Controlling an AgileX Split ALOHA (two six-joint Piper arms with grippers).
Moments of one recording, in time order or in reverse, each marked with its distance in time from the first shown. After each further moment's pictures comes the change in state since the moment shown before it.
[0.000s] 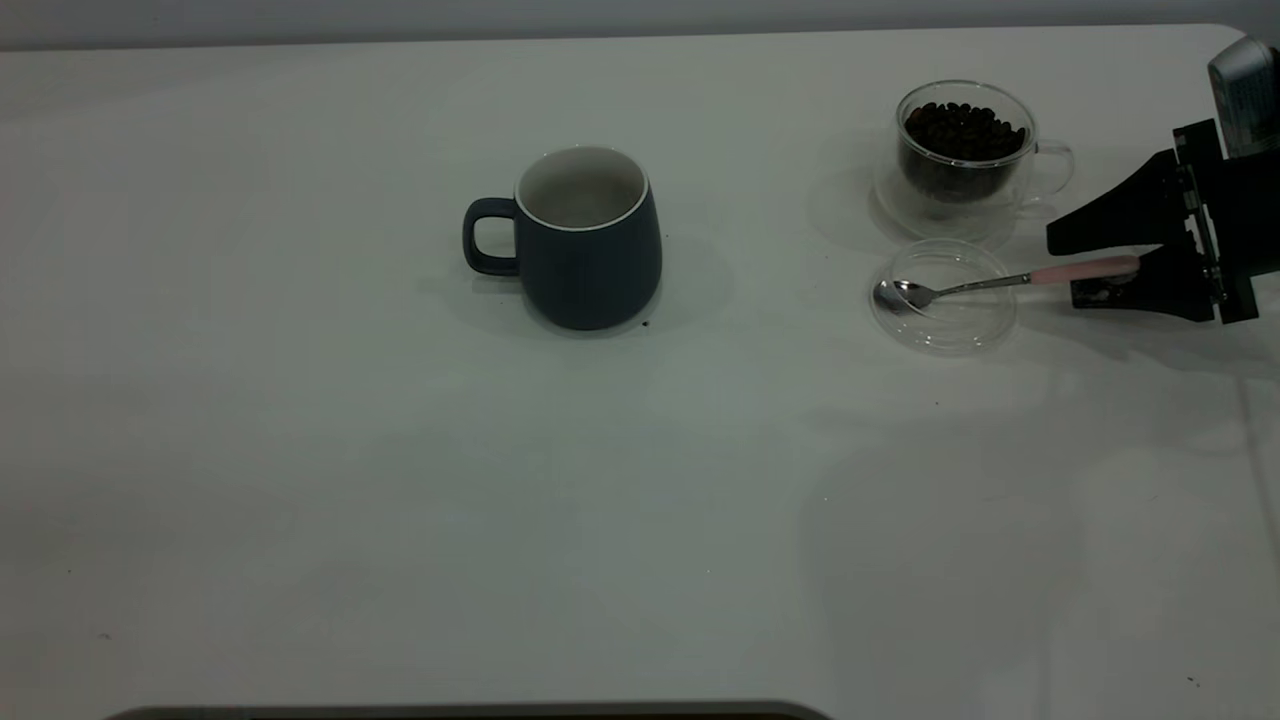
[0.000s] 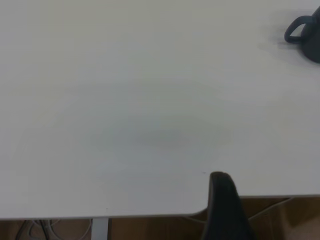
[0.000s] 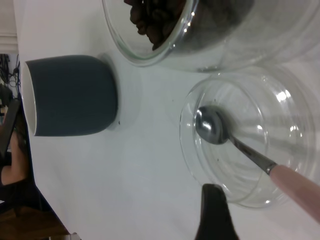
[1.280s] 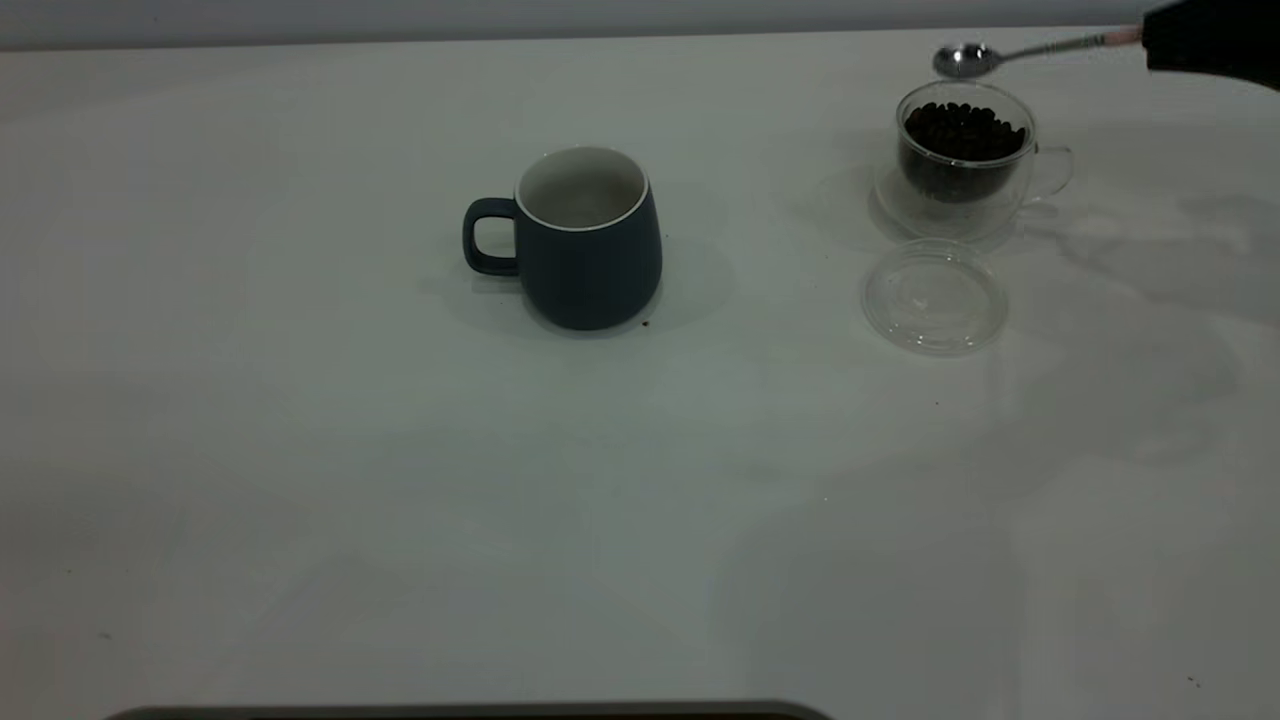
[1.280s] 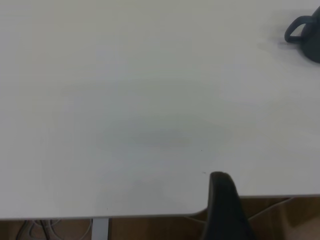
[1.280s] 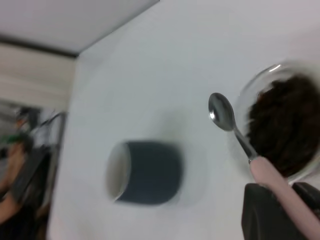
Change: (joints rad) left arm 0.000 0.000 0.000 0.000 0.000 0.002; right arm -0.047 -0.236 0.001 0.108 0.046 -0.014
